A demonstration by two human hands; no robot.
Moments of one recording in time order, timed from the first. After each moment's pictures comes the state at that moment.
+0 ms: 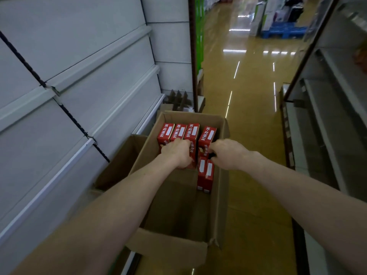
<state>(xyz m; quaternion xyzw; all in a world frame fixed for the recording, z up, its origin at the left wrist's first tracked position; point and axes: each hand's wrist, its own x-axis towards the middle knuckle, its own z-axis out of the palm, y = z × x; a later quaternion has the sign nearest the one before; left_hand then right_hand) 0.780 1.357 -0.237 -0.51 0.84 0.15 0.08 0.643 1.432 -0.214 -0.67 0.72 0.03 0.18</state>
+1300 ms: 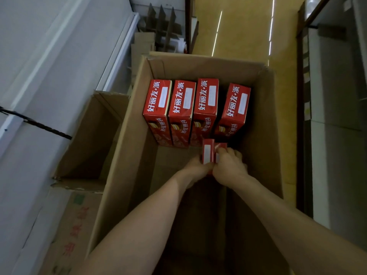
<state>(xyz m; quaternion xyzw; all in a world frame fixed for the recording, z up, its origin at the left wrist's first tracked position) 0.754 1.239 -0.477 -0.53 0.51 0.67 0.12 0.667 1.291 -0.452 -0.38 0.84 0.01 0.38</state>
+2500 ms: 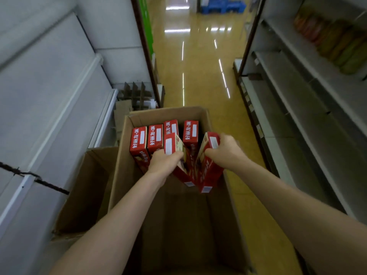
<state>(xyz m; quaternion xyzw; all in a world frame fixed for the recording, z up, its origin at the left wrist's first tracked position) 0.778 1.274 -0.314 -0.55 0.59 0.58 -0.10 0.644 1.370 -0.284 -0.25 0.86 -0.30 0.31</state>
